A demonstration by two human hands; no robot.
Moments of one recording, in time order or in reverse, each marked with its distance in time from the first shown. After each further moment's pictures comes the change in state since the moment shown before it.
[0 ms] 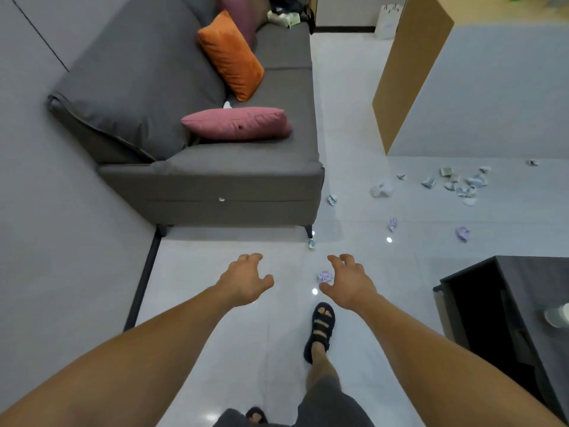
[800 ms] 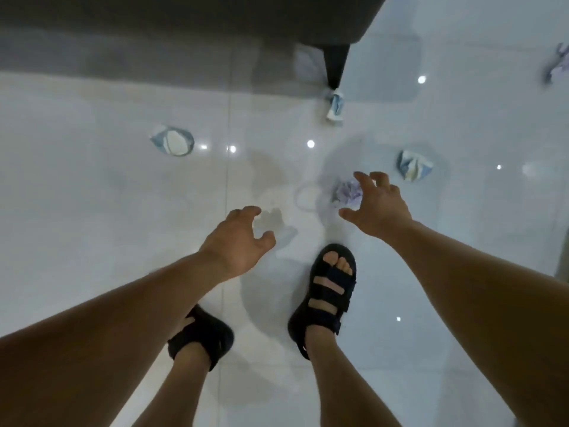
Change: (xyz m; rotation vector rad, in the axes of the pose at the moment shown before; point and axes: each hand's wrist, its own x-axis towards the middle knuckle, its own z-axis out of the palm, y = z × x) left_hand 0.470 -0.143 0.375 -0.194 -0.384 -0.226; right_hand 0.492 0.223 0.368 -0.052 -0.261 0.149
